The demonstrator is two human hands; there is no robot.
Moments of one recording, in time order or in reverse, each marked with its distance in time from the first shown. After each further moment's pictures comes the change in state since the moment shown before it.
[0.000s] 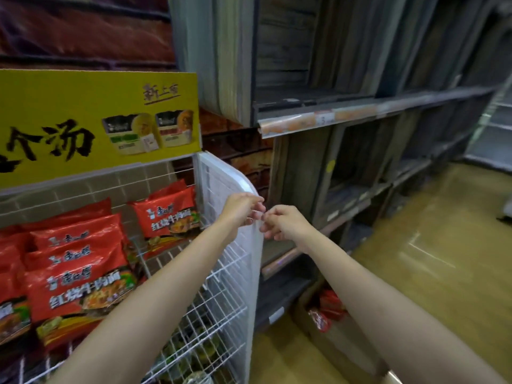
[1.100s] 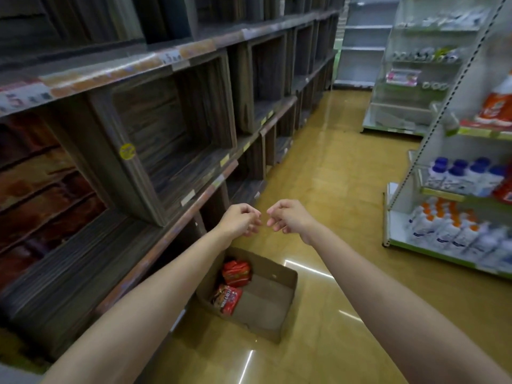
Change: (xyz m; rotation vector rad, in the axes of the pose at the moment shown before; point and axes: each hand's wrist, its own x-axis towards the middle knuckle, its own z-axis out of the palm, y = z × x) left_hand 0.049 -0.062 0.489 0.459 -0.560 0.022; right_hand -0.044 0.258 -0.422 0.228 0.364 0.296
